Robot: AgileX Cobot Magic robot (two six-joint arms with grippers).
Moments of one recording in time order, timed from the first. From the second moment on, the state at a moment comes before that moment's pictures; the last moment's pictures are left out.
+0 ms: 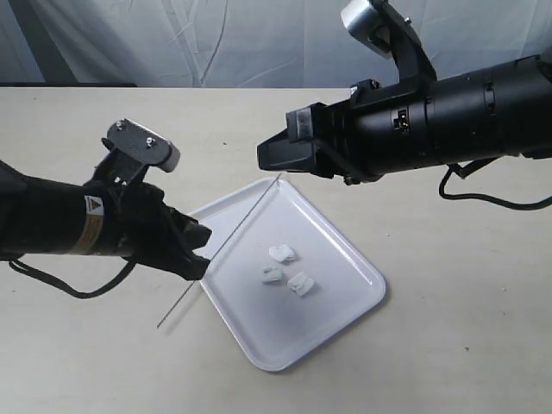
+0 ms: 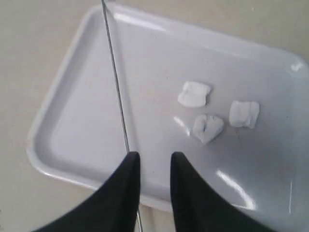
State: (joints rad) left arm -0.51 1.47 -0.60 1.74 -0.24 -1.69; right arm 0.48 1.42 -0.86 1.35 0.68 -0.94
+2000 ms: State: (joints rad) left arm -0.51 0.19 -0.27 1.16 0.63 -1.32; right arm 0.05 0.38 -0.17 1.16 0.04 -0.75
